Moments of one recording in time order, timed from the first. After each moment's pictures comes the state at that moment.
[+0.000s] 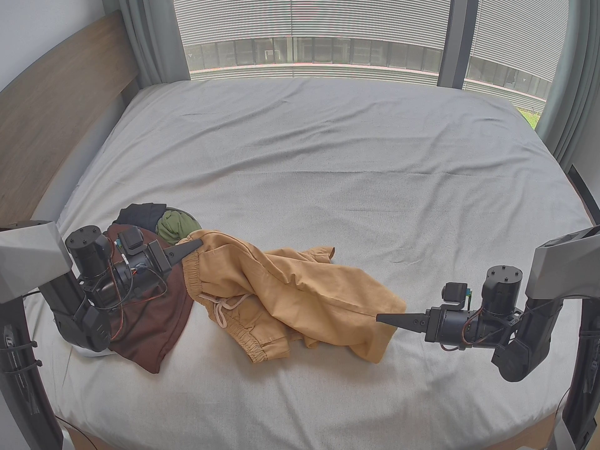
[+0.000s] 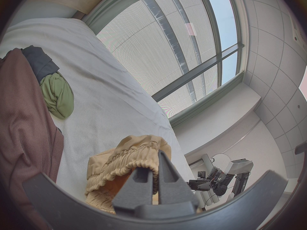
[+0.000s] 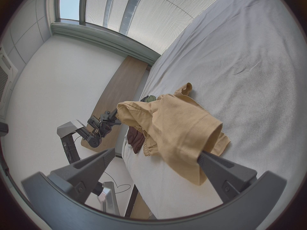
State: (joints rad) left arm -0.04 2.19 -0.62 -1.55 -0.75 -0.78; right arm 0.29 2.25 -0.39 -1.54 0.75 0.64
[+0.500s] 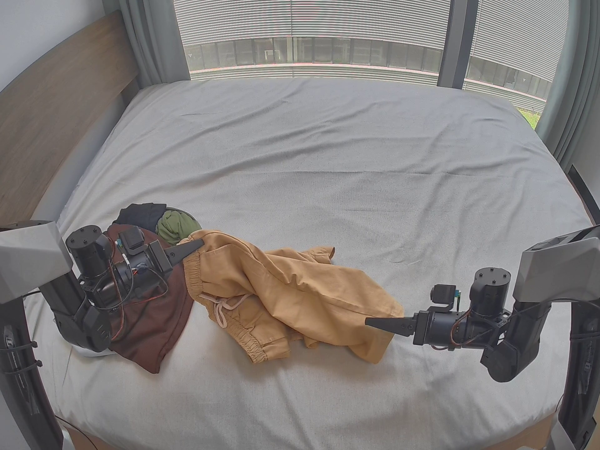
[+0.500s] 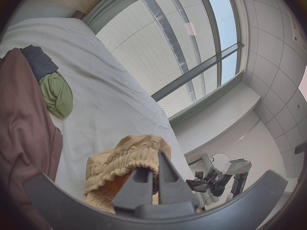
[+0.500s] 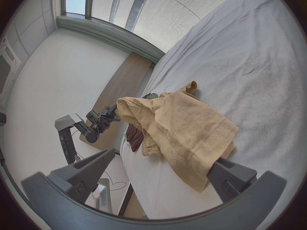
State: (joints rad) left arm -0.04 2.19 -0.62 -1.55 -0.75 -0.78; right arm 0.32 2.30 -0.45 -1.55 0.75 0.59
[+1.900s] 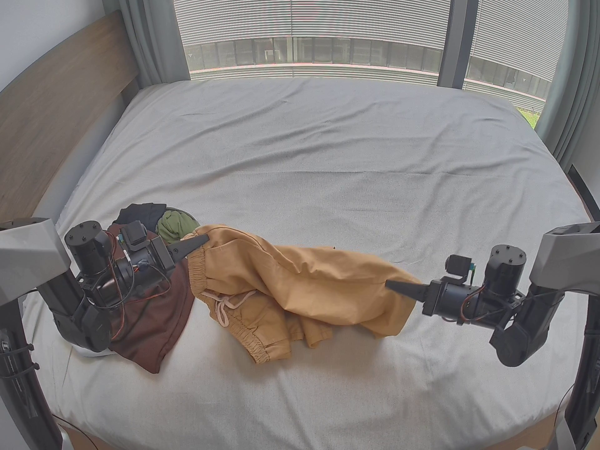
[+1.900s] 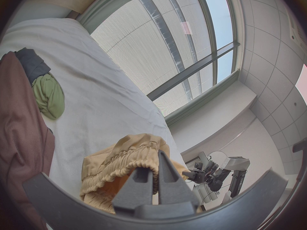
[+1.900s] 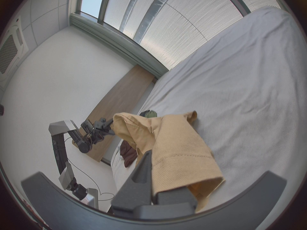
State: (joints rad) left arm -0.07 2.15 -0.61 -1.55 -0.75 -0.78; right arm 0.29 2.22 -0.51 -1.54 0.67 0.54
